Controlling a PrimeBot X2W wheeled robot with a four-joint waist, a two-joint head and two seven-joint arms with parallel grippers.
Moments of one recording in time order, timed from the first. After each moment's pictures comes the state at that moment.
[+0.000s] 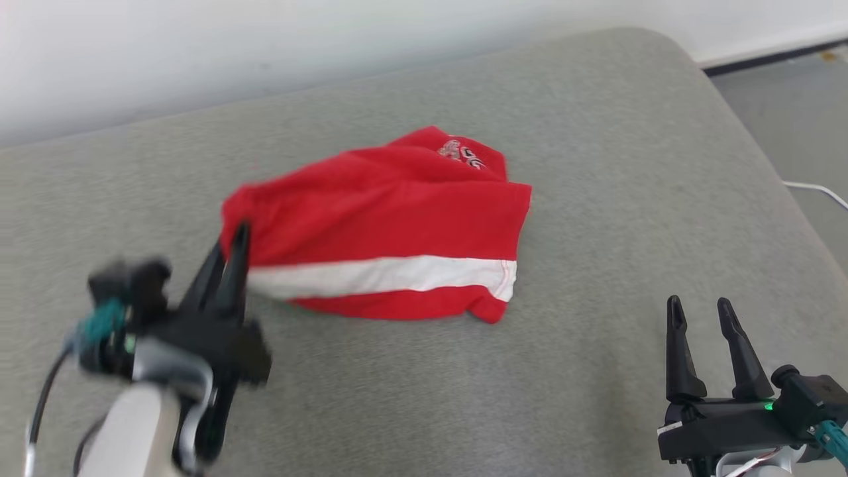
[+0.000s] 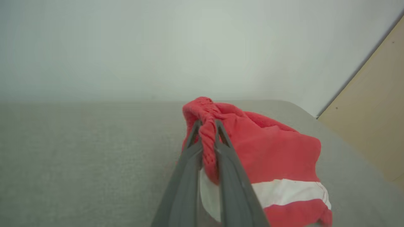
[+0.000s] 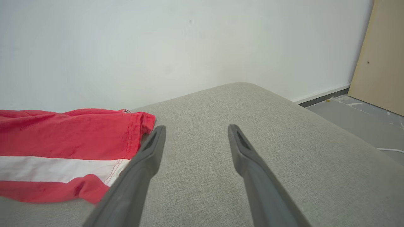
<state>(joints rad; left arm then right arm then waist) -0.40 0.21 -0.19 0.20 -0.49 -0.01 -0.02 -0.10 -0.09 -0.02 0.18 0.30 0.13 -0.26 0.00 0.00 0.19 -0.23</state>
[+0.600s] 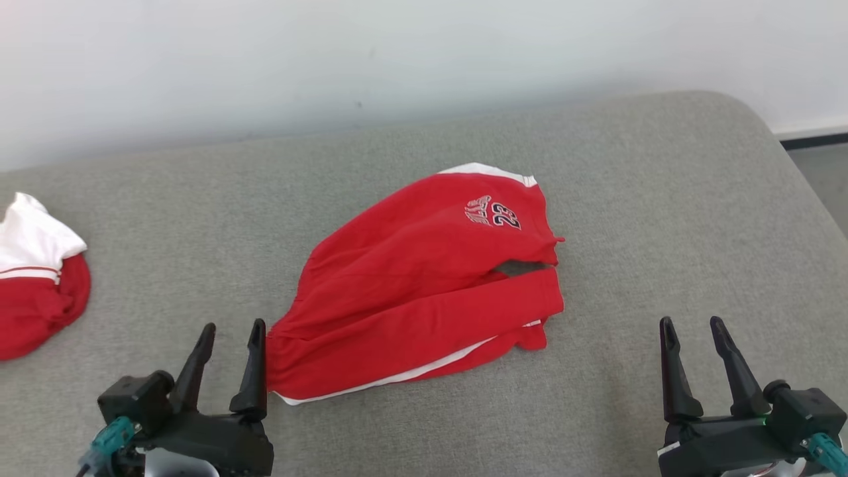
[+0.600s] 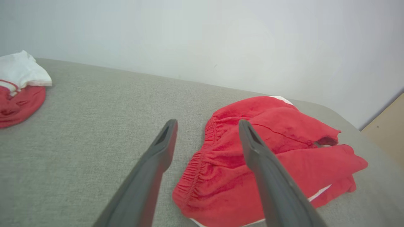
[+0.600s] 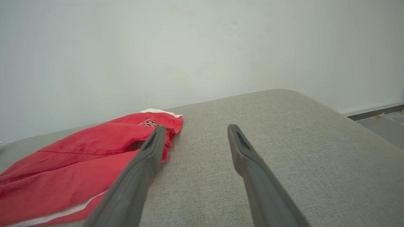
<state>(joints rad) -0.18 0.19 -0.19 0.23 -0.50 0.00 -0.18 -0.07 -0.13 0.02 0.19 0.30 0.13 -0.26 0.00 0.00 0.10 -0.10</state>
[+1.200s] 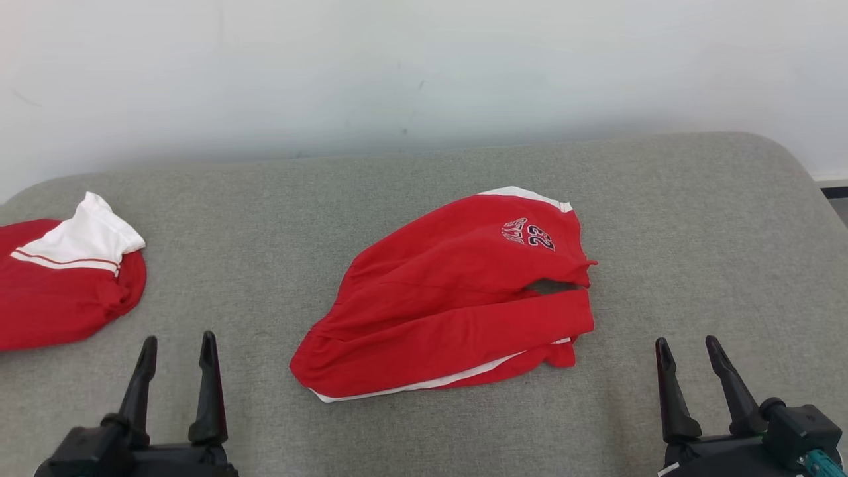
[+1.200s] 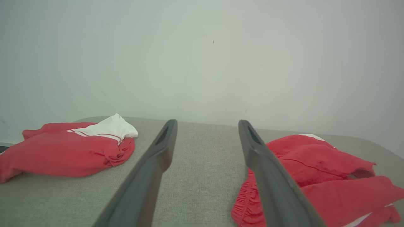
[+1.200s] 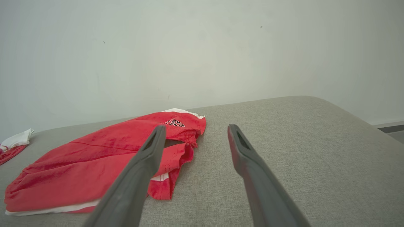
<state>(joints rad) -0.04 0.12 0.01 0.05 -0.26 -0.03 -0.26 -0.02 -0.15 0.05 0.18 0.30 0.13 -0.26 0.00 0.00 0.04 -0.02</state>
